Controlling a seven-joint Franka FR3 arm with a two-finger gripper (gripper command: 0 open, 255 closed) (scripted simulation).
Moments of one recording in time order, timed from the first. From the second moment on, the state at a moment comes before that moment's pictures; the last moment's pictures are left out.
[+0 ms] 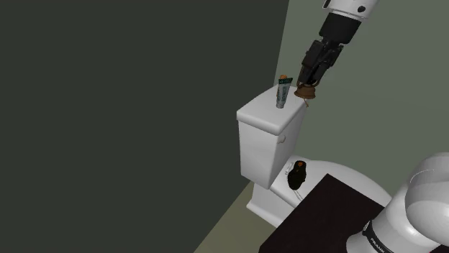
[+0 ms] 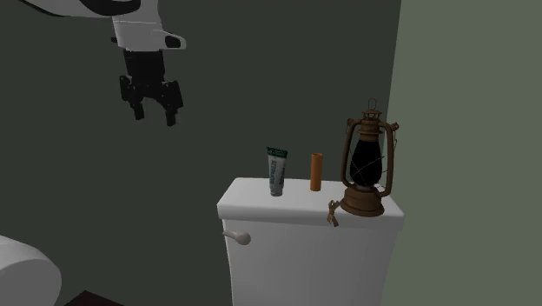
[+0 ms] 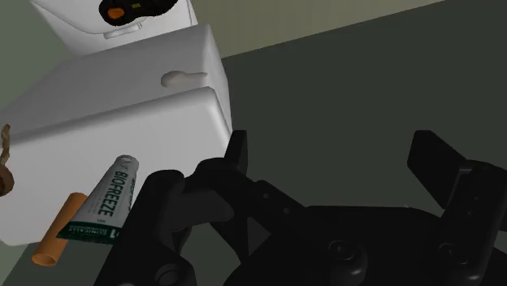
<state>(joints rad) -0.01 -0.77 -0.03 -2.27 0.11 1.68 -0.05</state>
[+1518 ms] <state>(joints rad) 0.10 -0.07 -0.43 -1.80 0.02 1.81 -1.11</state>
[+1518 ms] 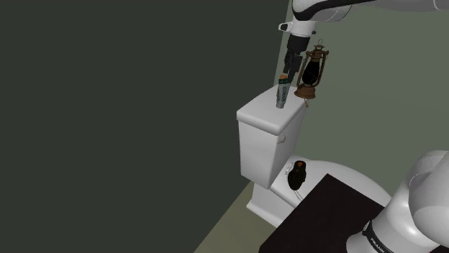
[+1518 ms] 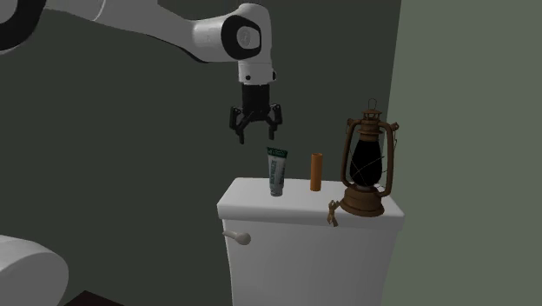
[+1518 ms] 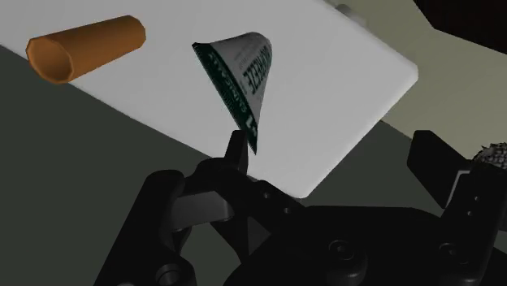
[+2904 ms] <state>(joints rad) 0.09 0.11 -0.44 -1.73 0.08 1.89 -1.31</state>
